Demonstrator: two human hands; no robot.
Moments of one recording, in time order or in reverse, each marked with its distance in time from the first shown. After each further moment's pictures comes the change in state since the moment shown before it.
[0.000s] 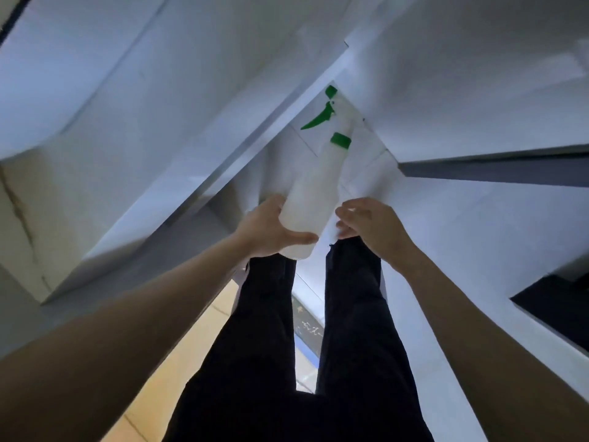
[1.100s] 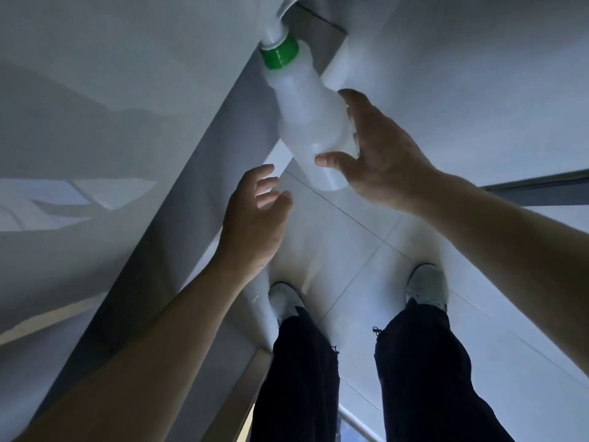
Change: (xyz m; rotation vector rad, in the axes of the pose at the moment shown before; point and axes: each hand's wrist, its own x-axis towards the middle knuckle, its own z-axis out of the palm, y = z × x) left_hand 0.252 -0.017 0.002 -0.333 0.386 0.246; right_hand 0.281 -0.023 0.005 -0.471 0.285 -0.643
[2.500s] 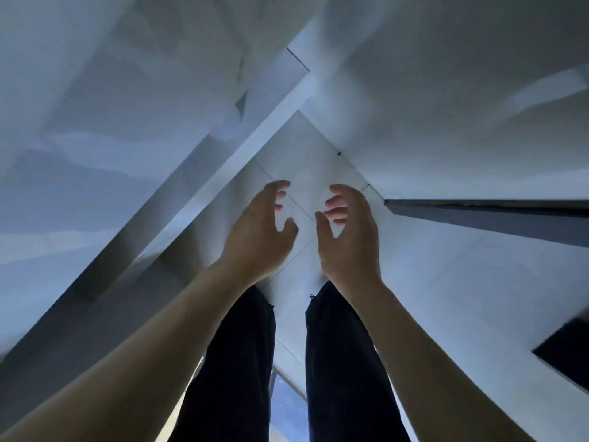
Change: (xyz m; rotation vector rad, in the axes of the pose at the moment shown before) left_hand -0.101 0.088 0.030 0.300 -0.095 0.114; right_hand -0.144 -0.042 -0.049 0.227 0.257 0.243
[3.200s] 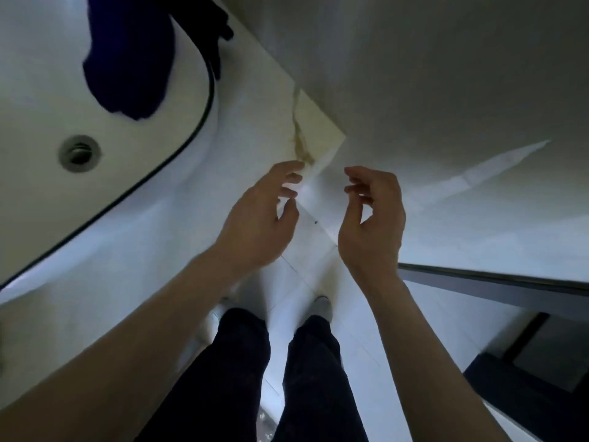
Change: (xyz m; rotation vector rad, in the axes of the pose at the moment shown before) left_hand -0.073 0.138 -0.247 -0.261 0.138 0.379; right_hand -0.009 -0.279 -0.115 -0.027 0.364 -0.422
